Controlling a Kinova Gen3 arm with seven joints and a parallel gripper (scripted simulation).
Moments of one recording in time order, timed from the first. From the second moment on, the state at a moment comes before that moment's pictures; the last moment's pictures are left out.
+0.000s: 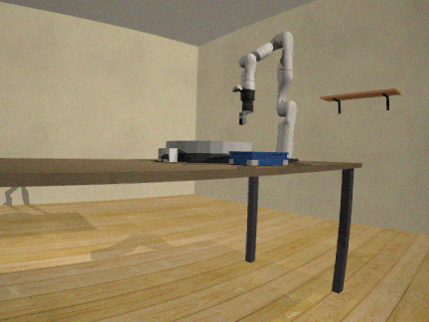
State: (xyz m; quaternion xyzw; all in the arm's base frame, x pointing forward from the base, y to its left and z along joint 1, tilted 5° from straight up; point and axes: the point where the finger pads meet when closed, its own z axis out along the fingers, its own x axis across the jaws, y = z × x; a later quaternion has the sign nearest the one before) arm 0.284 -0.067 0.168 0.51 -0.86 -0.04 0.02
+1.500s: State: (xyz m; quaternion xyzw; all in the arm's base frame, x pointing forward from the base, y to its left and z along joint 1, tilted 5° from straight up) arm 0.284 -0.065 0.158 0.70 -0.71 -0.04 0.01
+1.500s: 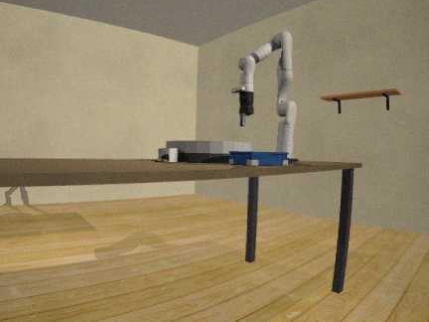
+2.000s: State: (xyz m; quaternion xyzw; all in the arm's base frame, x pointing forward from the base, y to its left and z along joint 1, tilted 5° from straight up) arm 0.284 -0.064 0.153 0.78 -0.62 -0.04 0.00
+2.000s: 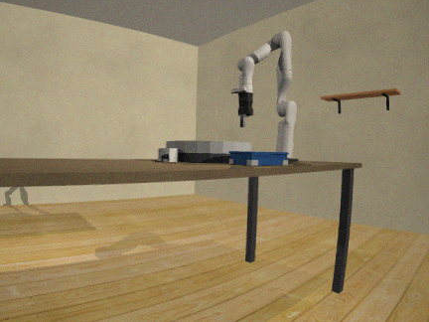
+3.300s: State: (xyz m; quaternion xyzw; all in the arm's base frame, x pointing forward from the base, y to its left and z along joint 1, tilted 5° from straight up) arm 0.284 -0.063 0.143 0.91 -0.41 -0.04 -0.01
